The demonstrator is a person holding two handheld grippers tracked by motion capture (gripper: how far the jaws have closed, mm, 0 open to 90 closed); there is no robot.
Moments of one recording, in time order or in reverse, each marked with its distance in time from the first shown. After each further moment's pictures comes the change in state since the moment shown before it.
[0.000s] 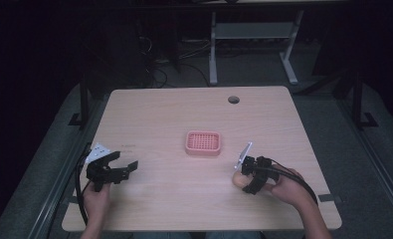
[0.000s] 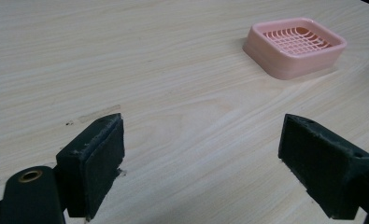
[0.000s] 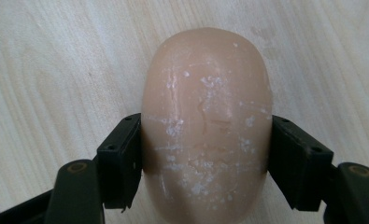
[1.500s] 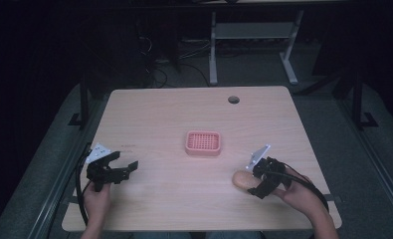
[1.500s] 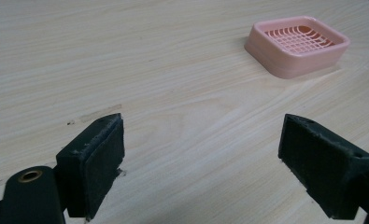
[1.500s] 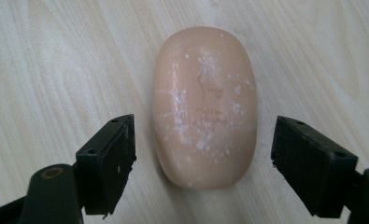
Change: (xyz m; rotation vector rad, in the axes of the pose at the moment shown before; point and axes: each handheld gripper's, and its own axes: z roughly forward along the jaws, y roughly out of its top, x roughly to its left) left arm -0.001 0.000 0.001 0.000 0.007 -0.004; right arm 0.009 -0.027 -0.021 -0.141 -0.045 0.052
